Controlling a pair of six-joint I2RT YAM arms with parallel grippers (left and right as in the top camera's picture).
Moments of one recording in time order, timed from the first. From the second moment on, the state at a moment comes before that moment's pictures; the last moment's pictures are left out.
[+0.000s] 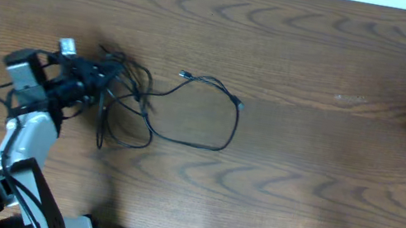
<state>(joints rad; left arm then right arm) 0.43 1.50 0.71 0.11 1.06 -0.87 -0.45 1.25 0.95 -0.48 0.22 0.57</state>
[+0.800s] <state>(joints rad) -0.08 1.50 0.71 0.10 0.70 -0.68 -0.45 1.49 0.95 -0.66 -0.11 0.35</state>
